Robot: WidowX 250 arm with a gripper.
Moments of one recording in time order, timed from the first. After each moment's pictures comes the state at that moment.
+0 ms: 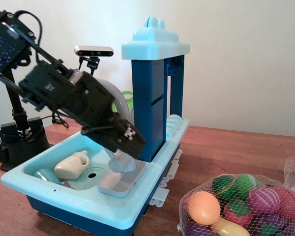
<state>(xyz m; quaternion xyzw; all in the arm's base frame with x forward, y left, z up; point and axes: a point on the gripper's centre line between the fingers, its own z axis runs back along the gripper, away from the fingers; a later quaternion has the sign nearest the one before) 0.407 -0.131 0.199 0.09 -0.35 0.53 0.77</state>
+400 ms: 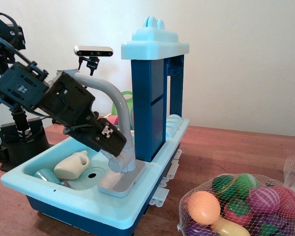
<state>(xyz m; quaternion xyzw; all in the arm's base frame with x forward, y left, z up) 0.383 -0.134 0.197 0.08 -0.35 0.53 0.76</state>
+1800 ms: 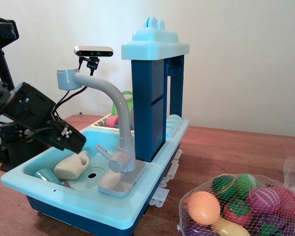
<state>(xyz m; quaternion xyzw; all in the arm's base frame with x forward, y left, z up) 0.310 -0.135 0.185 0.12 -0.34 0.58 0.73</state>
